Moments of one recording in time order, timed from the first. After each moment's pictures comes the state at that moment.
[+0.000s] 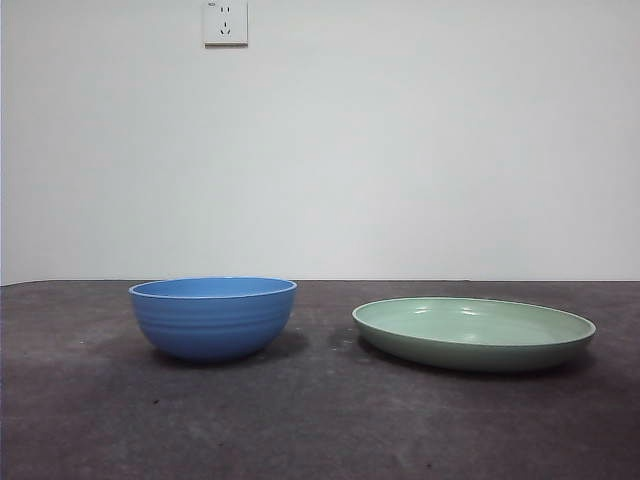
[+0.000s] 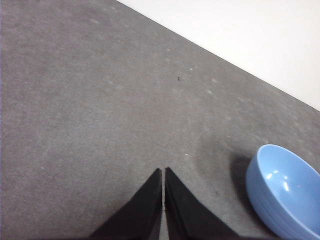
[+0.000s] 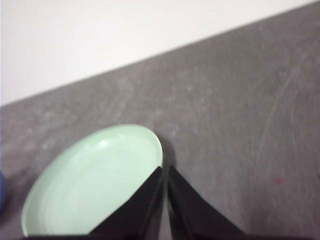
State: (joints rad) left arm 0.03 0.01 0.10 -0.34 0.07 -0.45; right arm 0.00 0.01 0.06 -0.18 -0.16 0.38
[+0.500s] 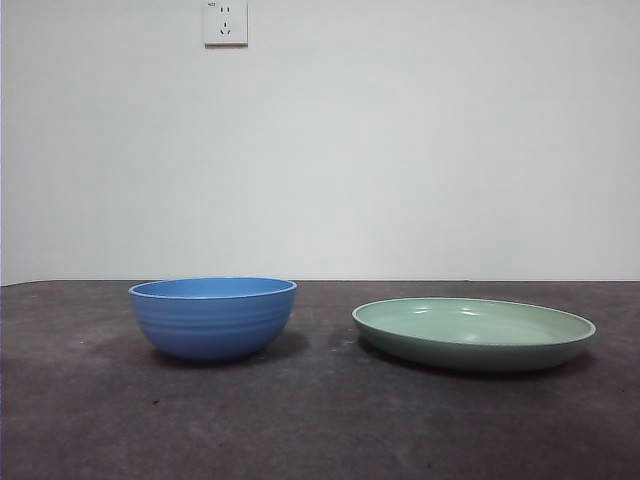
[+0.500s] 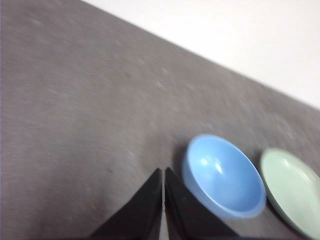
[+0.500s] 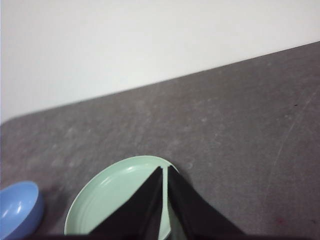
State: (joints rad) left arm 0.03 0.26 0.42 -0.48 0.26 -0.38; right arm 0.00 0.19 0.42 -0.39 -0.20 0.32
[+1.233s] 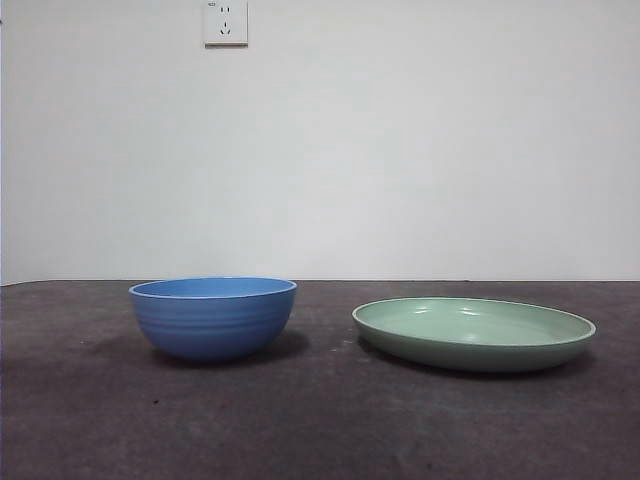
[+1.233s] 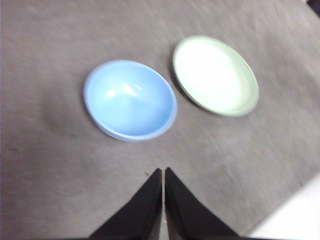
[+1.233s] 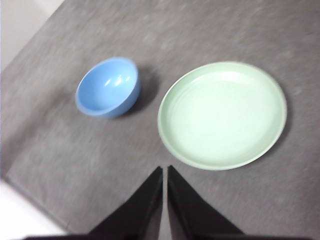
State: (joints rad) left arm -0.18 0.74 0.91 -0.87 0.48 -0.02; right arm 0.07 0.72 0.94 -0.92 -0.58 0.01
